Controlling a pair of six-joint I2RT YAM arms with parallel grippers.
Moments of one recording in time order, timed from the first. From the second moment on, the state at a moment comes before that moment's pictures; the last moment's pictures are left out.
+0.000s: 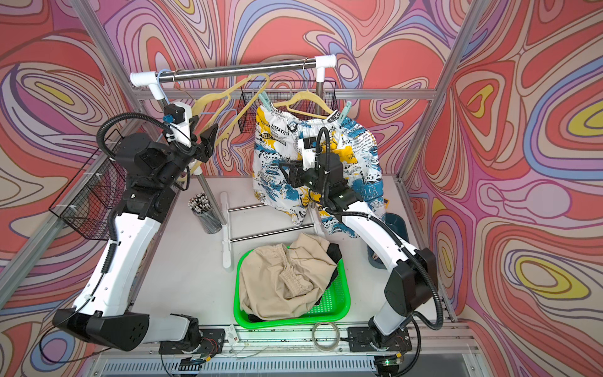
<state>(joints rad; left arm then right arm) -0.18 1.34 1.66 -0.10 0.19 0.18 0.49 1.63 1.53 0.01 -0.30 0.32</state>
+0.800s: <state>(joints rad) -0.18 1.41 1.70 -0.13 0.05 0.29 0.49 1.91 1.93 -0.01 -0.34 0.31</state>
